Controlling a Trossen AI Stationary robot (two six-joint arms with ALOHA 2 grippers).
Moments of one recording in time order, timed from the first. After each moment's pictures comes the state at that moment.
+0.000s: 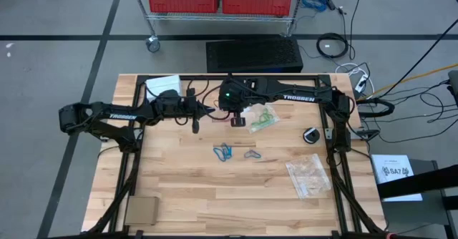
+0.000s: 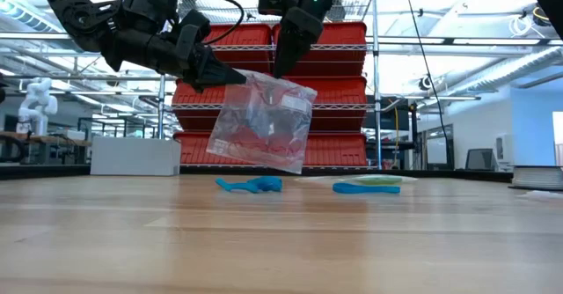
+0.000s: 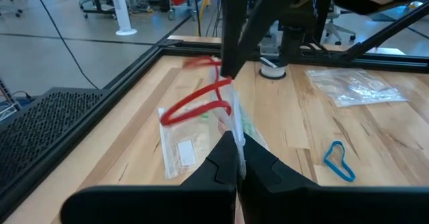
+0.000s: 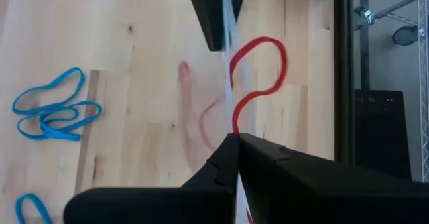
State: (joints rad) left arm 0.39 1.24 0.45 0.60 0.26 0.06; right arm -0.19 1.95 1.87 -0.93 0.12 -0.34
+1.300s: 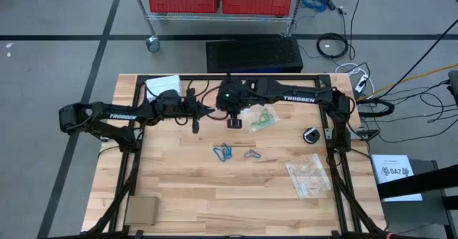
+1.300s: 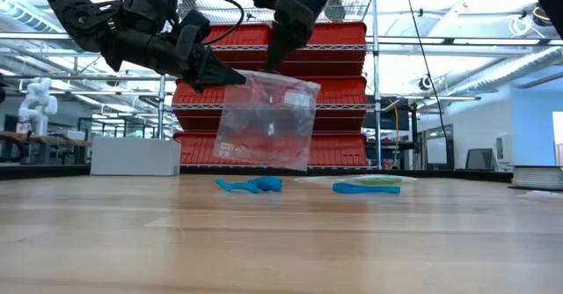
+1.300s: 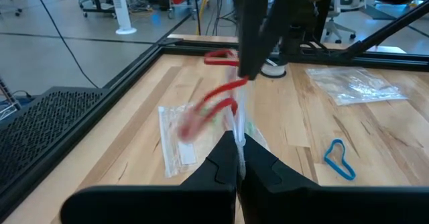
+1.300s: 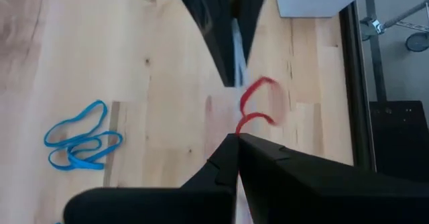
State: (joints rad) left arm 0.39 1.24 0.45 0.60 0.26 0.07; right arm -0.18 1.95 1.87 -0.88 0.07 -0.27
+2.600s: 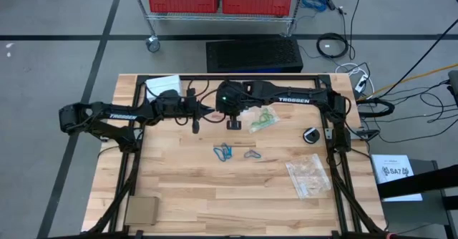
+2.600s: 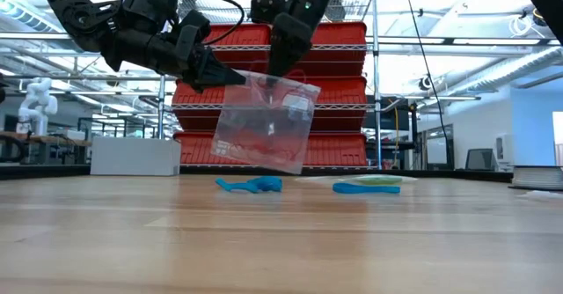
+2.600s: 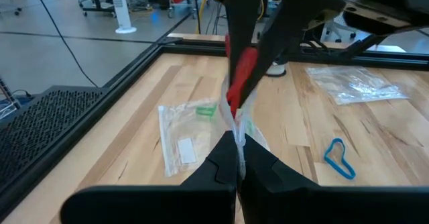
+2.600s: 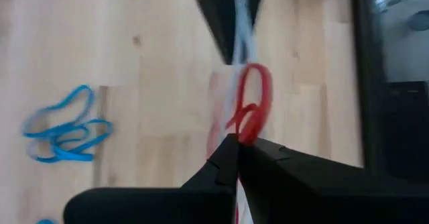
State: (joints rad) left arm 0.39 1.24 0.45 0.59 0.26 0.07; right arm -0.18 1.99 1.87 -0.90 0.12 -0.25
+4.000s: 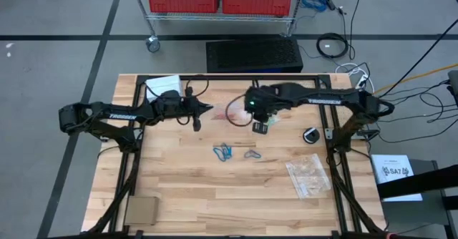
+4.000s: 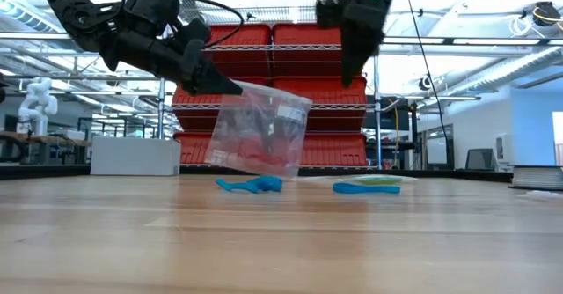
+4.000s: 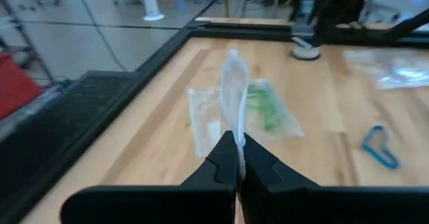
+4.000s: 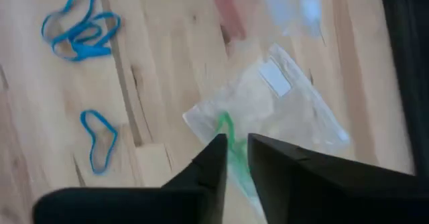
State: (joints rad) left arm 0.39 1.24 0.45 0.55 0.15 0.10; right arm -0.18 1.68 1.54 -1.07 0.12 0.01
